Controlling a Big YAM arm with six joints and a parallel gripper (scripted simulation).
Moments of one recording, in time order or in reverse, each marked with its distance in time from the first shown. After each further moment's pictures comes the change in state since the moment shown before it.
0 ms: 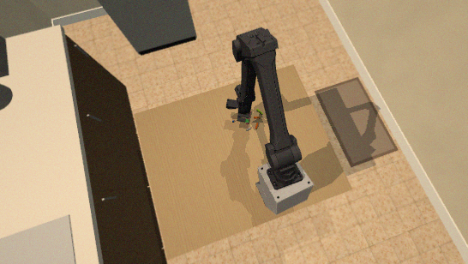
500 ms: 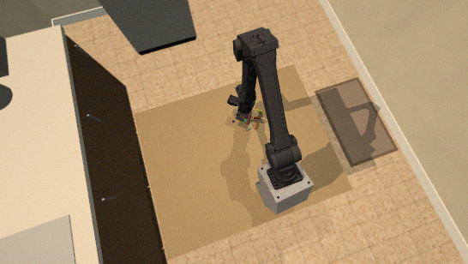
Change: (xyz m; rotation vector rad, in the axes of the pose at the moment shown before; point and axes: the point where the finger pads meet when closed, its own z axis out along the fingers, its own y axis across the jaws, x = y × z) arm 0.004 -0.002 0.000 0.000 0.000 0.257
